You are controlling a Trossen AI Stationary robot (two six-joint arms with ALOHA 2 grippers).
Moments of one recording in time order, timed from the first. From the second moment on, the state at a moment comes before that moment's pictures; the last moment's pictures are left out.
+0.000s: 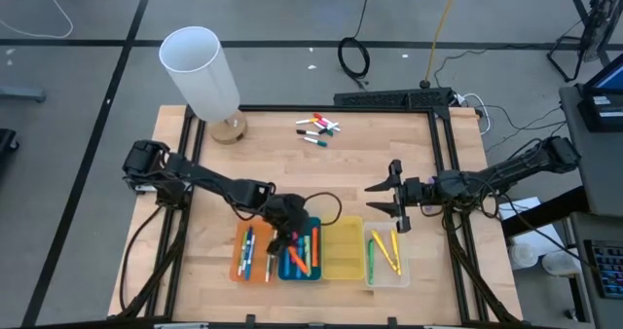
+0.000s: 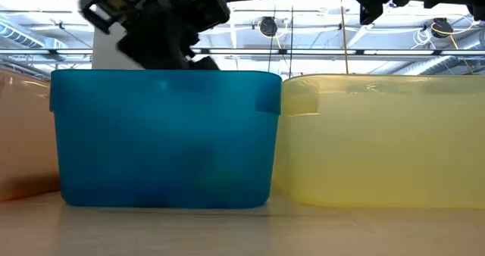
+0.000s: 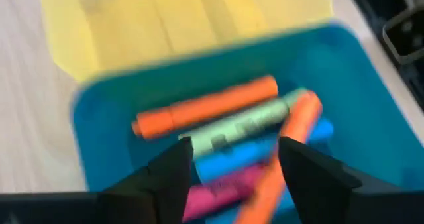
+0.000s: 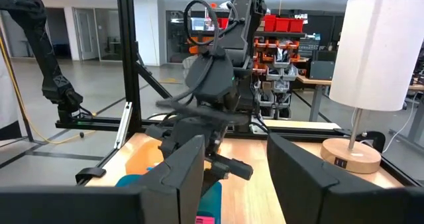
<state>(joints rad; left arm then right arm) -0.19 1.71 1.02 -0.19 0.26 0.03 0.29 0.86 0.36 0.59 0.21 -0.02</state>
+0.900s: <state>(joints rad) -0.17 1.71 1.02 0.26 0.26 -0.03 0.29 0.86 0.36 0.59 0.21 -0.02</state>
